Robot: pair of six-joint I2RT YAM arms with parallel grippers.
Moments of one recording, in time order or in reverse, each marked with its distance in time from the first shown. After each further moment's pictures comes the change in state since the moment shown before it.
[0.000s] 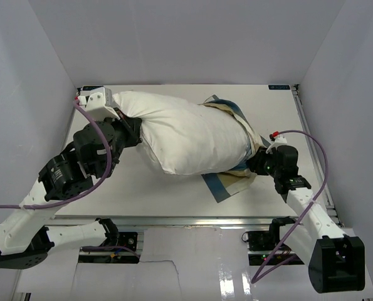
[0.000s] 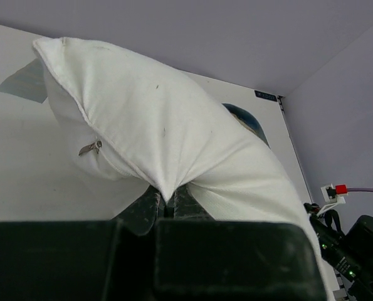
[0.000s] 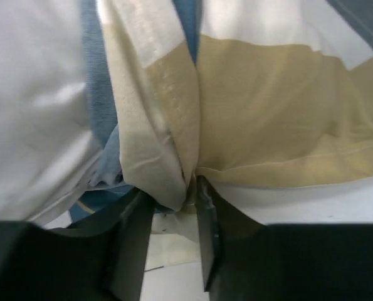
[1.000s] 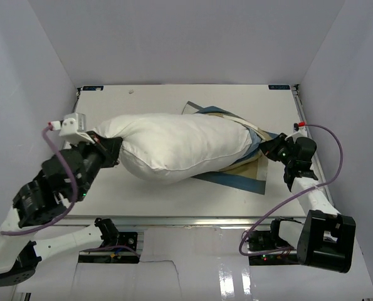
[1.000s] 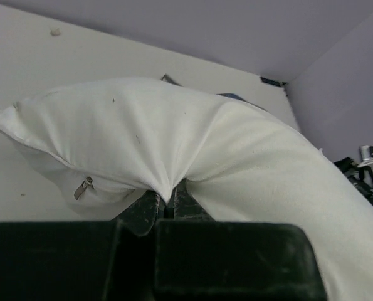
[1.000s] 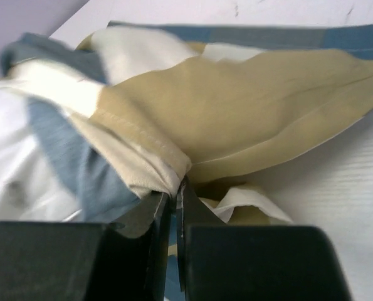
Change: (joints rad) left arm -0.006 -0.243 -0.114 -0.071 0.063 0.032; right arm -0.262 0.208 0.060 0.334 -0.214 0.265
